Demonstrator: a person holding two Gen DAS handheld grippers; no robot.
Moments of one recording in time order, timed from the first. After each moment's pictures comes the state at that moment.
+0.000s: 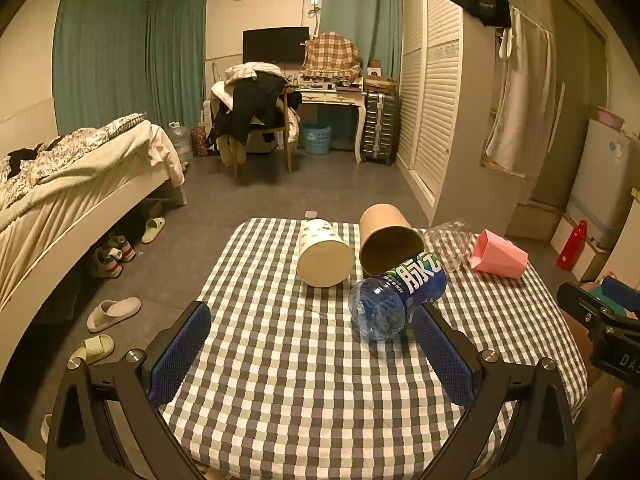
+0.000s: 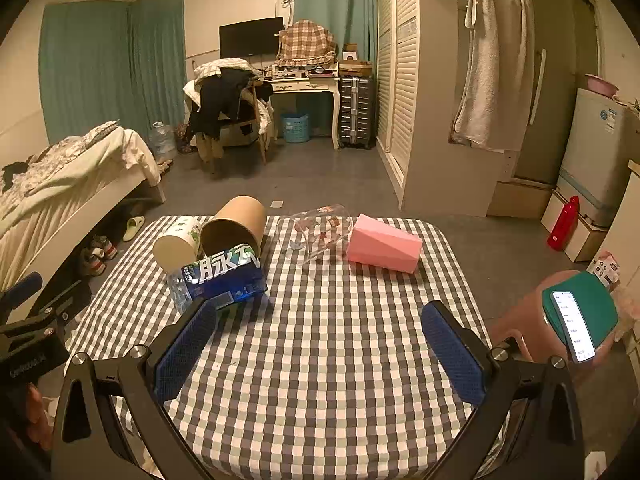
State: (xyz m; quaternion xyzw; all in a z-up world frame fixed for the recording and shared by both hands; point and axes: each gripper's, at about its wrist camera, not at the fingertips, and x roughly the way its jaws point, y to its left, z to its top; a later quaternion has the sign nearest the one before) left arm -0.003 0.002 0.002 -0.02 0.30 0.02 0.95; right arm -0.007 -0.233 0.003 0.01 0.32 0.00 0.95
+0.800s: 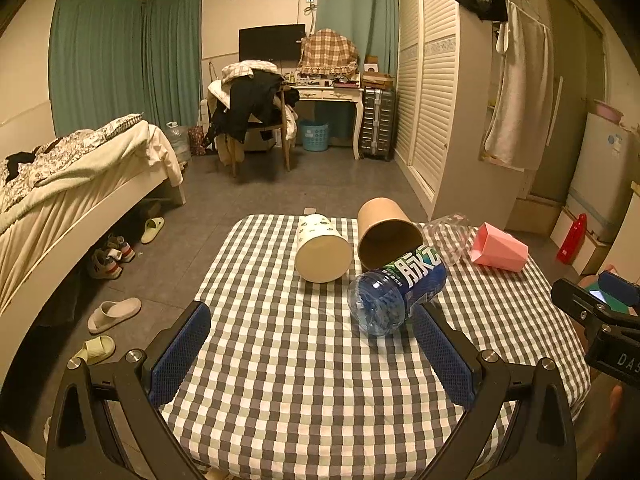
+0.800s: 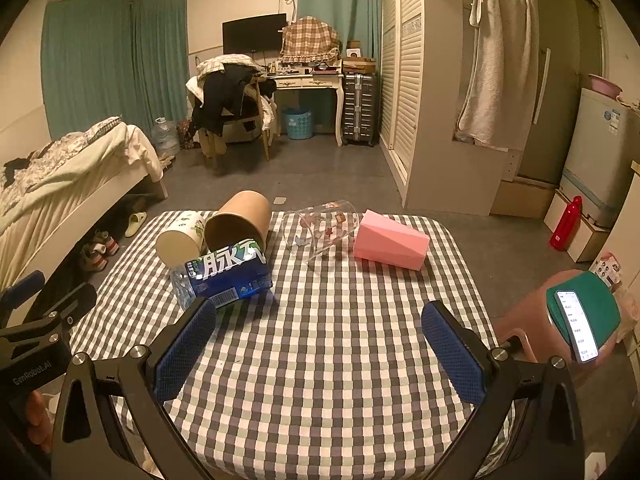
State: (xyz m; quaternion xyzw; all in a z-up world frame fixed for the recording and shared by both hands) left arm -0.002 0.001 -0.005 -0.02 0.30 0.02 0.95; right arm -0.005 -0.226 -0.001 0.01 0.33 0.01 0.94
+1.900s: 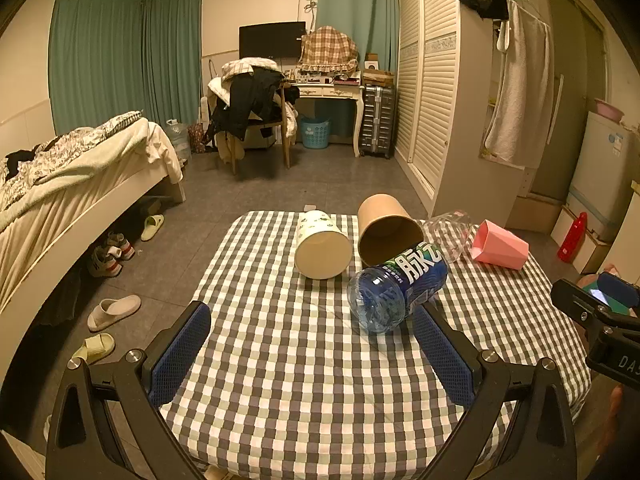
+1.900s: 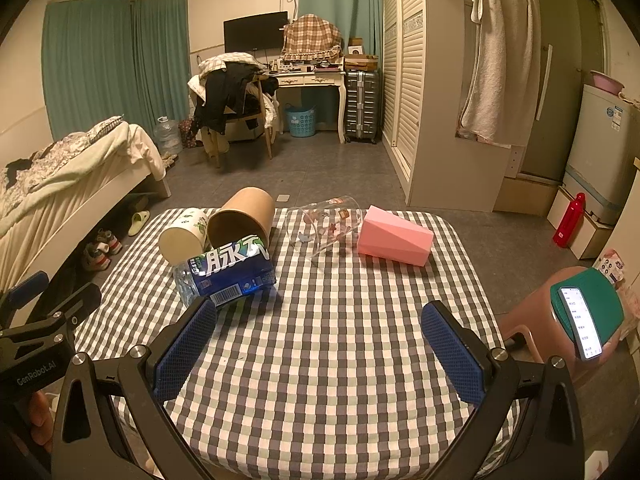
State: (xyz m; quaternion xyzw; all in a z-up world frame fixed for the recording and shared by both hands) left arm -0.003 0.000 -0.009 -0.02 0.31 0.02 0.95; right arm -0.006 -0.224 -0.003 0.01 0.33 0.01 0.94
